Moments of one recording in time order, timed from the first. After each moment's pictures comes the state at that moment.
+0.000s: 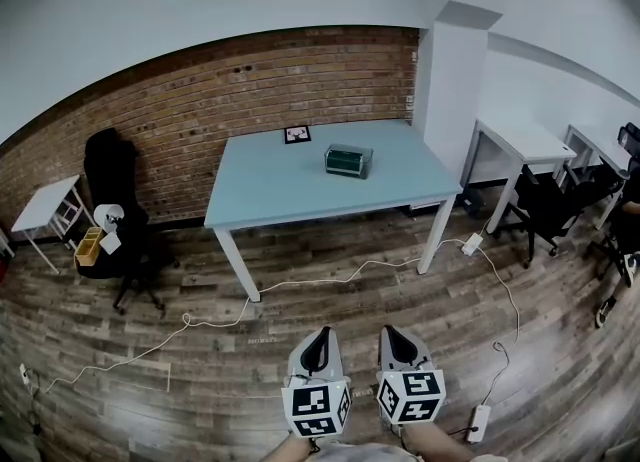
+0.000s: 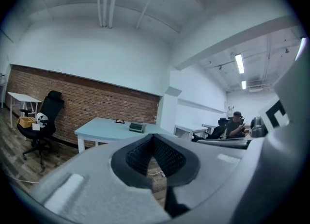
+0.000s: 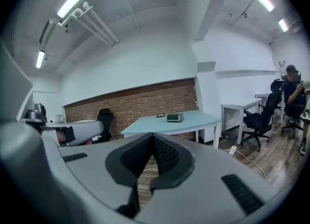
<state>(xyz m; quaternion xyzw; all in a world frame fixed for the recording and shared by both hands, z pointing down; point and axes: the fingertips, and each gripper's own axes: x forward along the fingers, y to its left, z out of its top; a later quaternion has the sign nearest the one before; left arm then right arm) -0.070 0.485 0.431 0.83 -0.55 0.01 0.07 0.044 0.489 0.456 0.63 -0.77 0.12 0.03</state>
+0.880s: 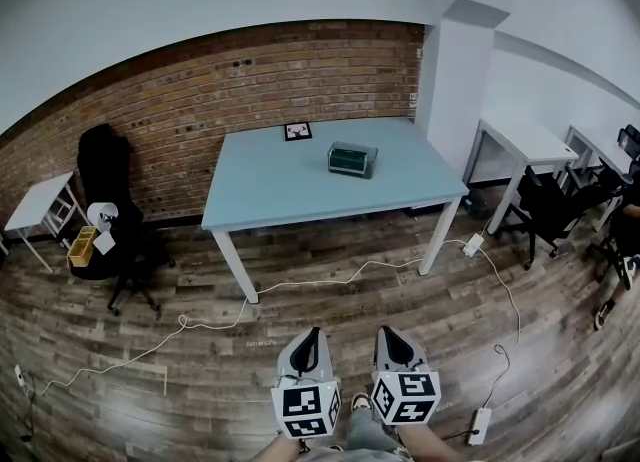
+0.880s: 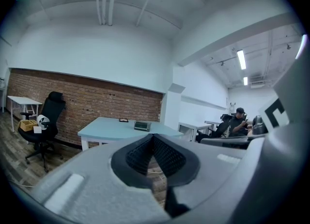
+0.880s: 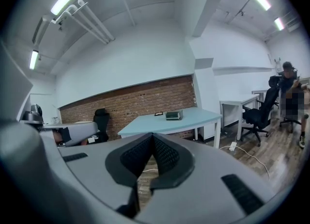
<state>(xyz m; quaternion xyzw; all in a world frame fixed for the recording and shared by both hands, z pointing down) -0.109 0.439 0.443 0.83 -0.56 0.03 0.07 0.019 0.445 0.471 0.65 -0.75 0.14 0.02</state>
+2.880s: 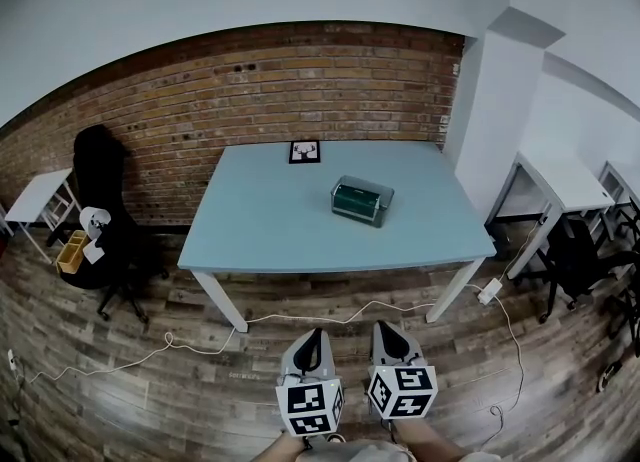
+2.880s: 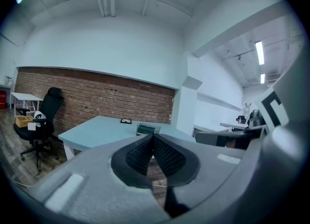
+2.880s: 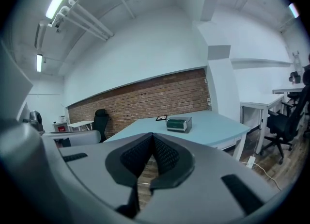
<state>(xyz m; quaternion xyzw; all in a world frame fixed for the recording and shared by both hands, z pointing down) -0.016 0.167 0.451 0.79 -0.61 0.02 0.09 0.100 0.150 0.462 0.59 -0.80 0.13 0.03</state>
